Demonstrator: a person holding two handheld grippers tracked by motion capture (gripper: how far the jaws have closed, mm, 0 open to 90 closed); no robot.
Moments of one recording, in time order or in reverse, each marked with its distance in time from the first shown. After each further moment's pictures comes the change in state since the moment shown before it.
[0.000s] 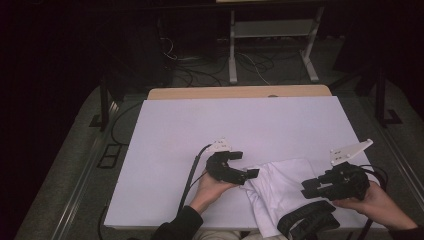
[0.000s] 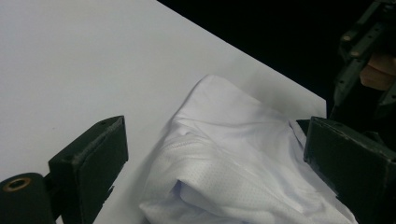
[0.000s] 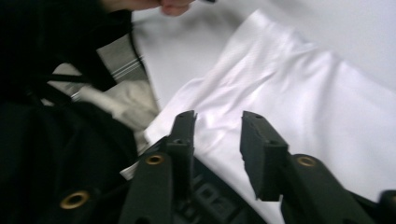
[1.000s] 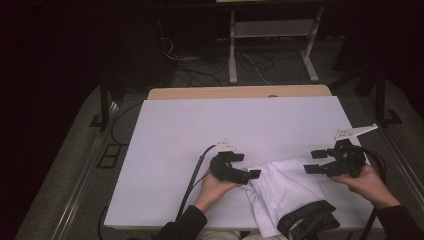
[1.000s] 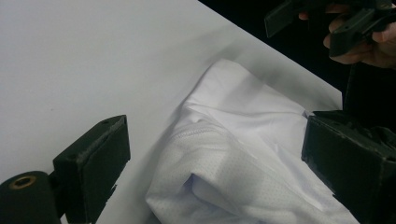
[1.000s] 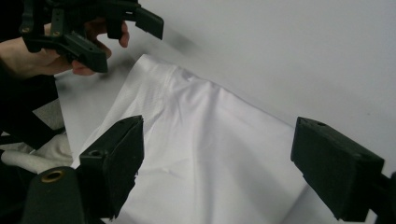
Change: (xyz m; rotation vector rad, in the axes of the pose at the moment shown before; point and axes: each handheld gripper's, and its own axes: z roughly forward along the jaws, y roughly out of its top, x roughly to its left) left arm 0.006 -0.007 0.016 0.058 0.024 -0.027; right arm -0.069 -0.002 -0.005 -0.147 -0.152 0.147
